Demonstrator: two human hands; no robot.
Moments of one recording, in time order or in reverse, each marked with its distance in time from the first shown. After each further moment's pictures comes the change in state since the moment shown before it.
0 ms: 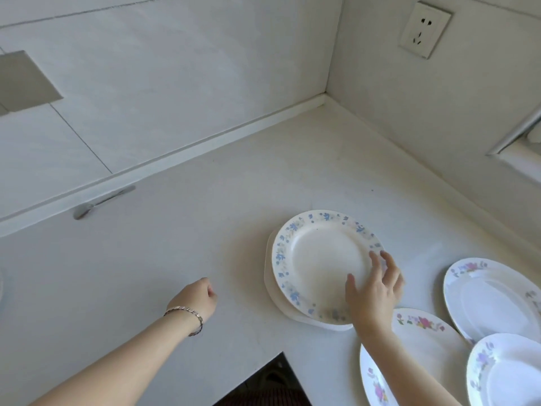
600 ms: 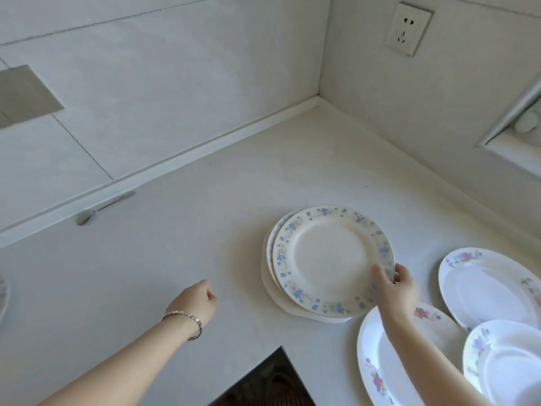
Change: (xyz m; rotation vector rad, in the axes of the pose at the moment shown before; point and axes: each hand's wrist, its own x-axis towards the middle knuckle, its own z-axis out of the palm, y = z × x) left_hand -0.018 -0.002 0.004 -0.040 0.000 0.002; right_hand 0.014 0.027 -0.031 0.587 -0.079 0.497
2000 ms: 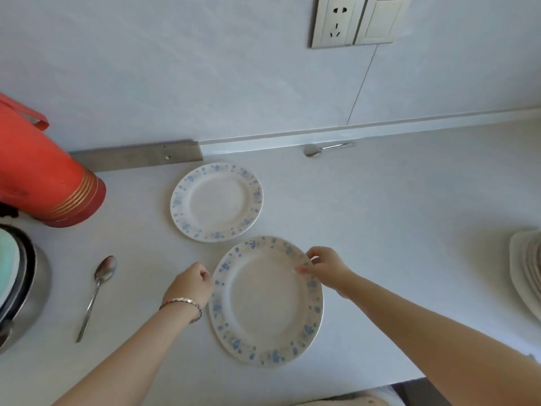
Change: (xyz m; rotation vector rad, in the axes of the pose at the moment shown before) left_hand -0.056 -0.477 -0.120 -0.329 0.175 -0.396; right_hand -0.400 0.029 0.382 -0.681 -1.158 -0.171
